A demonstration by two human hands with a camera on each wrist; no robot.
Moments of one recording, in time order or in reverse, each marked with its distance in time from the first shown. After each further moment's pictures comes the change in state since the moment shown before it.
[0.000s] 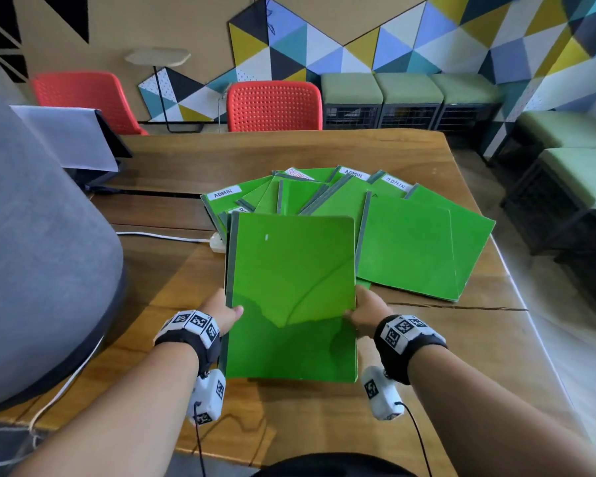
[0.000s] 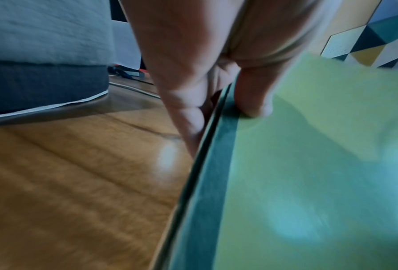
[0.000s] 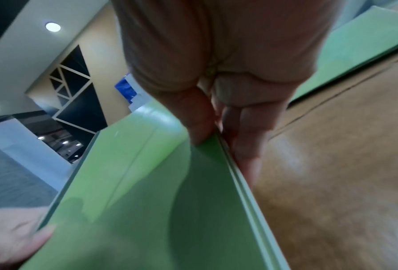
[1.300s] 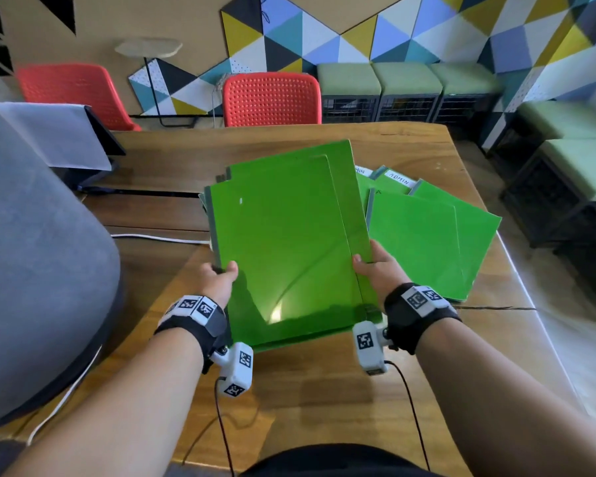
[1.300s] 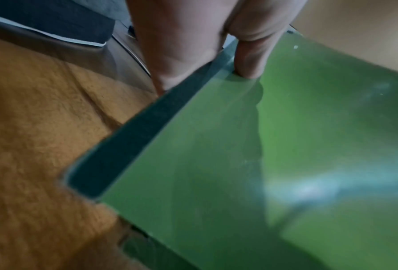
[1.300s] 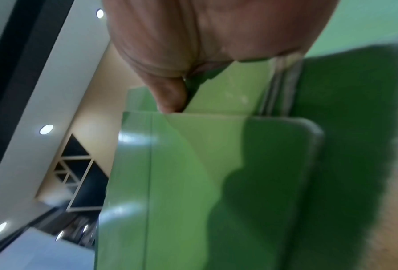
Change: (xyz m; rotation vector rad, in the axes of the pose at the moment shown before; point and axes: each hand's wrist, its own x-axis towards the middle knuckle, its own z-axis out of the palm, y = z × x) left_hand 0.039 0.020 -0.022 -0.810 0.226 0.014; right_hand 0.004 -0.049 -0.045 0.584 0.139 -0.080
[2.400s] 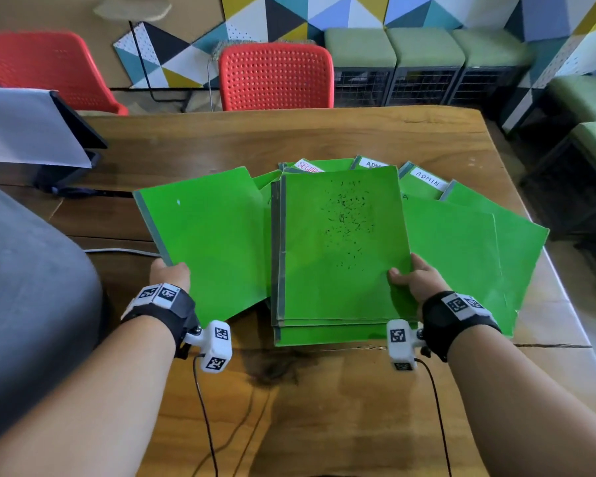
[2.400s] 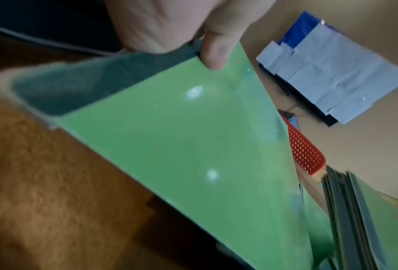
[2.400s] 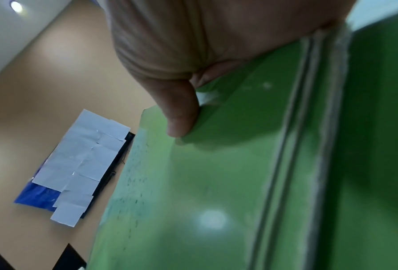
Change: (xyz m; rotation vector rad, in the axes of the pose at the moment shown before) left_hand 0.138 0.028 -0.033 0.314 0.291 -0.168; right_hand 0.115 0.019 -0.023 0.200 0.106 0.362
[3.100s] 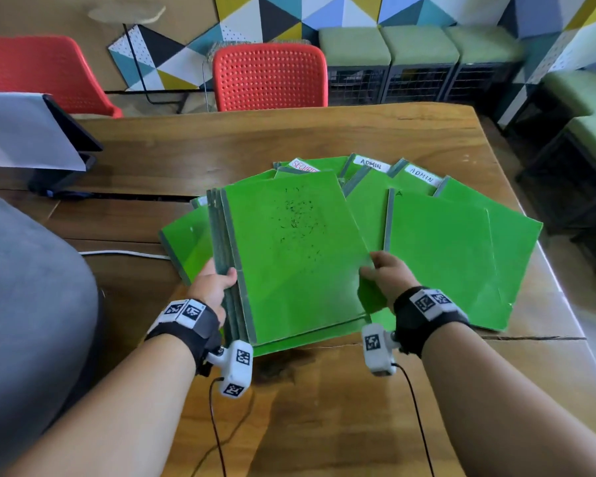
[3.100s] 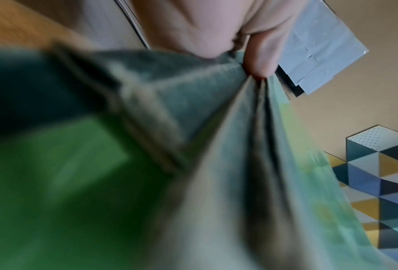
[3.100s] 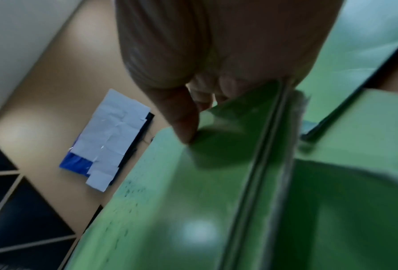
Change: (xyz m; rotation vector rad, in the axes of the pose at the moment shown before) left_hand -0.060 -0.003 0.034 -0.376 -0.448 0.138; right_hand -0.020 -0.007 0.040 -0.173 -0.044 -0.062
